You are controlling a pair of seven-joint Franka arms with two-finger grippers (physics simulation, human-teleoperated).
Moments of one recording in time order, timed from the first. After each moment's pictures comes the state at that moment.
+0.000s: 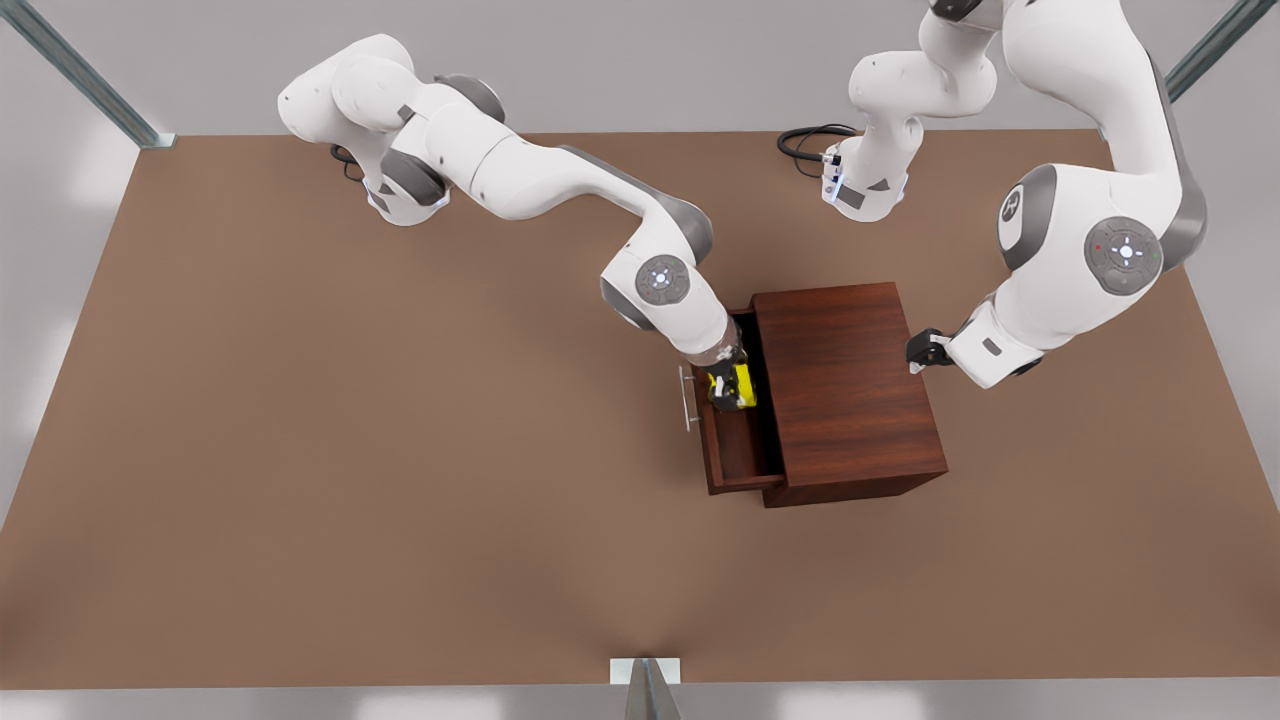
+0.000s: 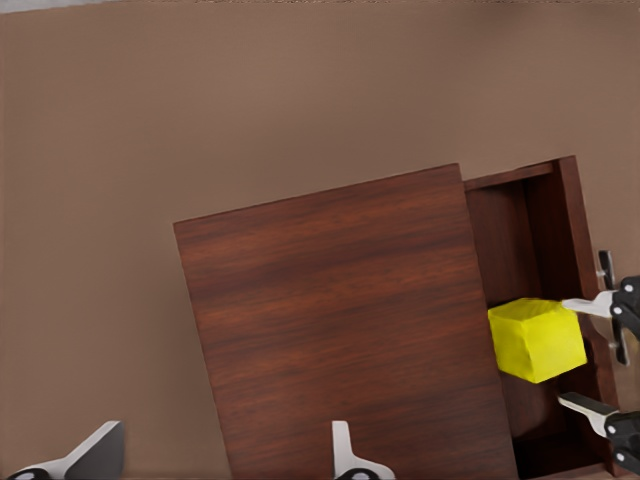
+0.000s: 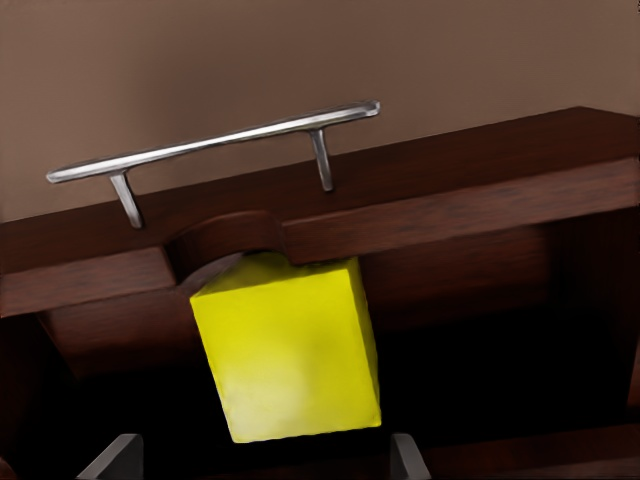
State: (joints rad) left arm -0.10 0.17 -0.07 -1.52 -0.02 1.64 -0.04; right arm 0.76 1.01 0.23 -0.78 0.05 2.15 2.52
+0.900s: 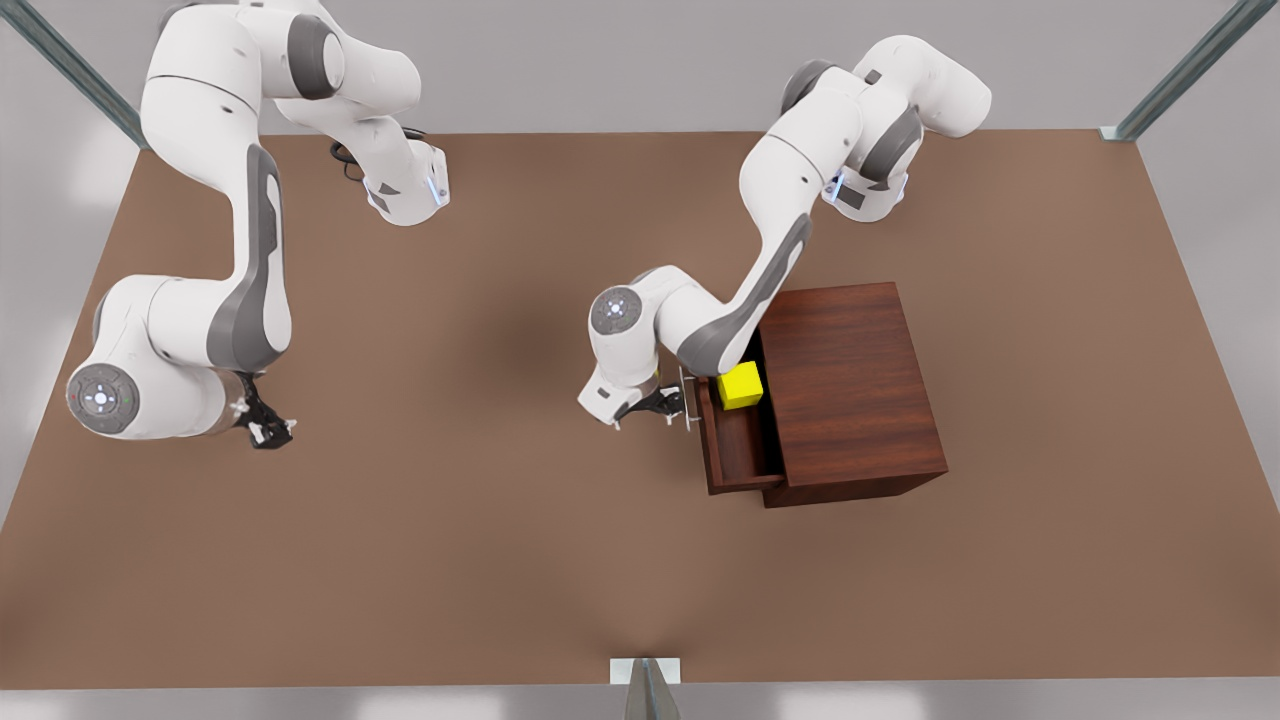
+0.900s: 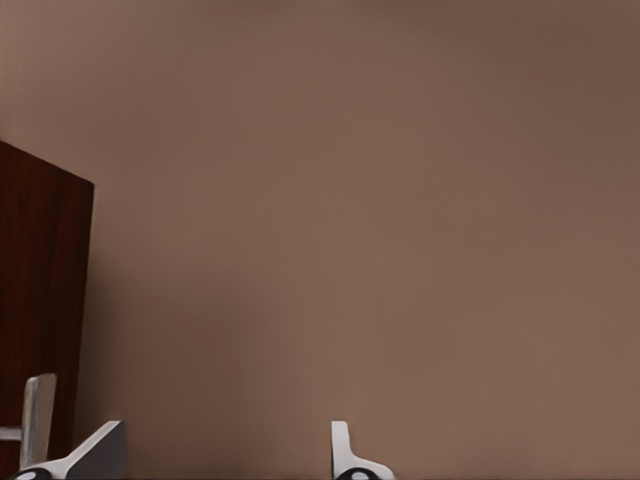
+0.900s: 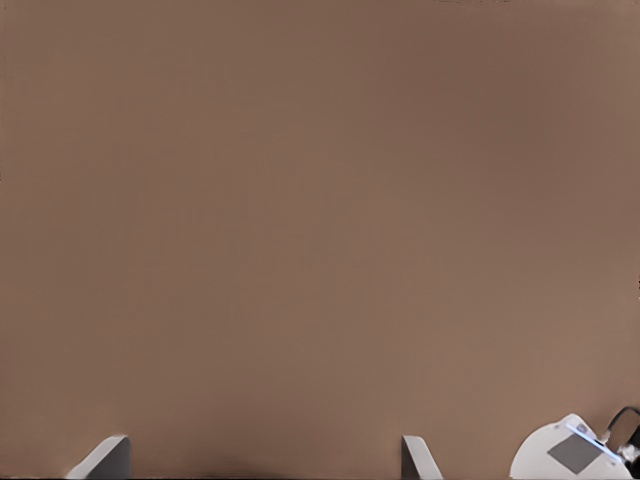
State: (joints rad) left arm -0.76 0.88 -0.03 -1.07 0.24 1.97 -0.95; right arm 0.20 0.42 -0.26 -1.39 0.03 1.47 0.89
